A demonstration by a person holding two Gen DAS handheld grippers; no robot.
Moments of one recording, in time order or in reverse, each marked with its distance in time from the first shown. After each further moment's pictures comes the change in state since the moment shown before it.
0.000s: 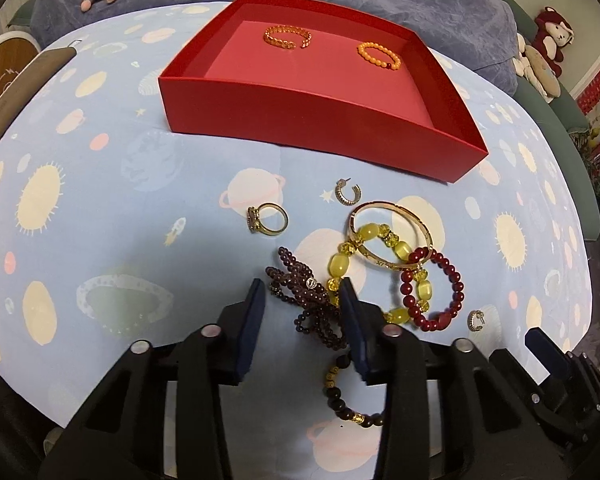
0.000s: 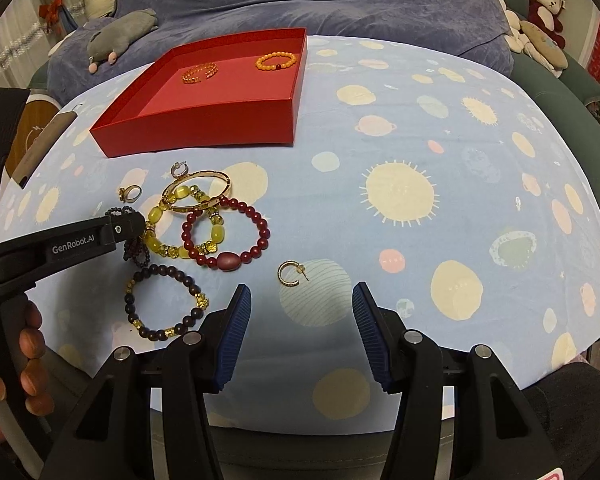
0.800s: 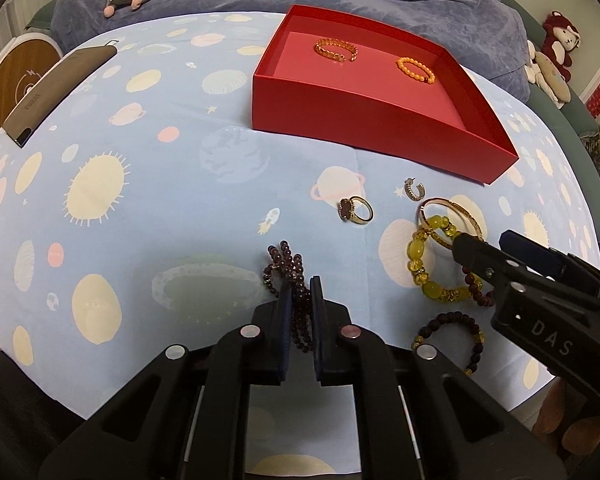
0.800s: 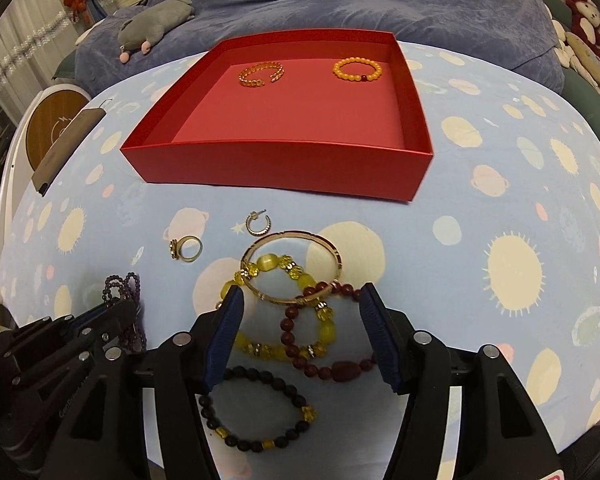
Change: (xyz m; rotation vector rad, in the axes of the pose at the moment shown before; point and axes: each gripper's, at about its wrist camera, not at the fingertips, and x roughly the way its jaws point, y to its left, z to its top) left arm -0.021 0.045 -0.013 -0.012 -0.052 0.061; right arm 0.047 0.071 0.062 -0.074 0.023 0.110
